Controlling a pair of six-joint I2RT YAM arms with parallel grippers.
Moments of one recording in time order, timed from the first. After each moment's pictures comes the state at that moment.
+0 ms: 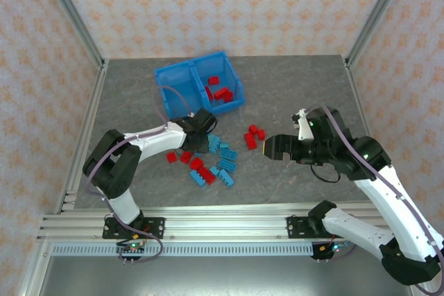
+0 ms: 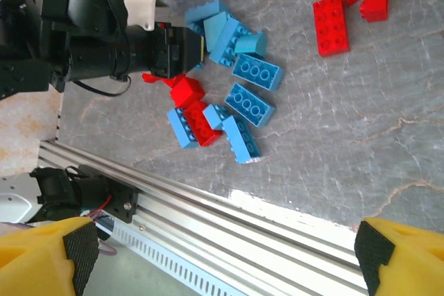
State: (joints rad) left arm -0.60 1.72 1.04 -0.60 -0.18 -0.57; right arm 0.58 0.87 1.22 -1.21 -0.27 0.63
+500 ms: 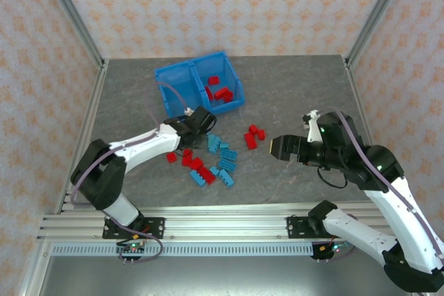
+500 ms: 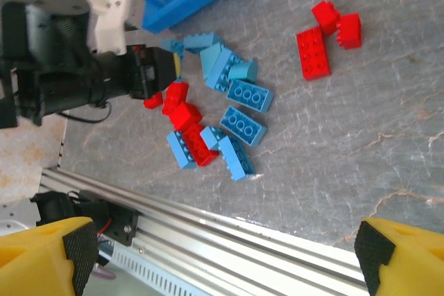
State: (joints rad) left arm -0.63 1.56 1.05 -0.65 -0.27 -0.62; right arm 0.58 0.80 1.24 -1.21 -0.19 0.67
